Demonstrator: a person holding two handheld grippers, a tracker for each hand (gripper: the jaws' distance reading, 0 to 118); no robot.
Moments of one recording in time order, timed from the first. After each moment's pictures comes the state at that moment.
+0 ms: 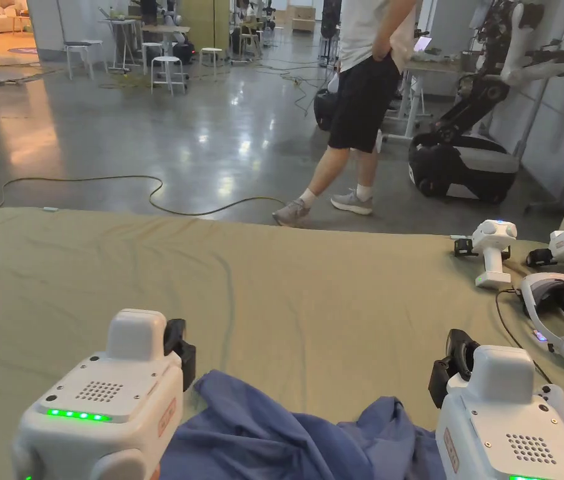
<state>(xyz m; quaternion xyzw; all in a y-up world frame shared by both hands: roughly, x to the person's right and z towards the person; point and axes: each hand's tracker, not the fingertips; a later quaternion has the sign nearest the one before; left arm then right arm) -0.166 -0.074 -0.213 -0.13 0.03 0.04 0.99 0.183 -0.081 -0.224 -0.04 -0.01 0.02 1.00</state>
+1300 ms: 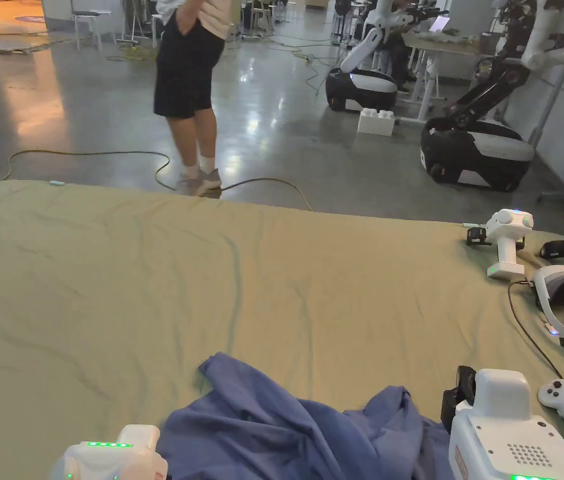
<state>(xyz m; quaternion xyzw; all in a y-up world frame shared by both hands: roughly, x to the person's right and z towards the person) -0.198 -0.262 -0.250 -0.56 0.05 0.07 0.83 0.210 -0.140 -0.257 -0.15 -0.02 0.06 0.99</state>
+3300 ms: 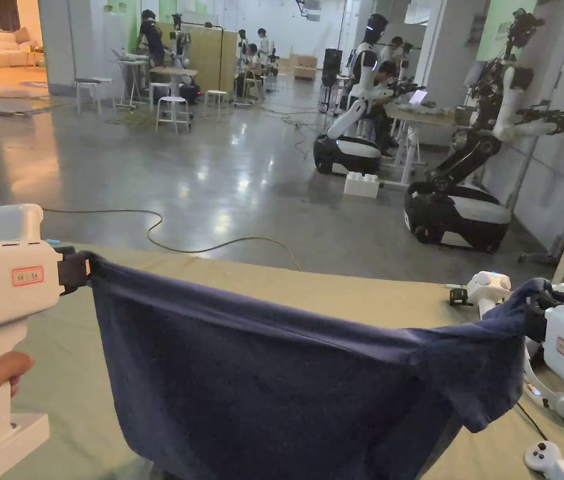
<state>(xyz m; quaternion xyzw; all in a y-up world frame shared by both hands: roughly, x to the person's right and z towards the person) -0.294 0.066 -0.268 -0.19 0.03 0.12 0.97 0.279 0.057 -0.311 -0.12 0.00 0.07 0.99</state>
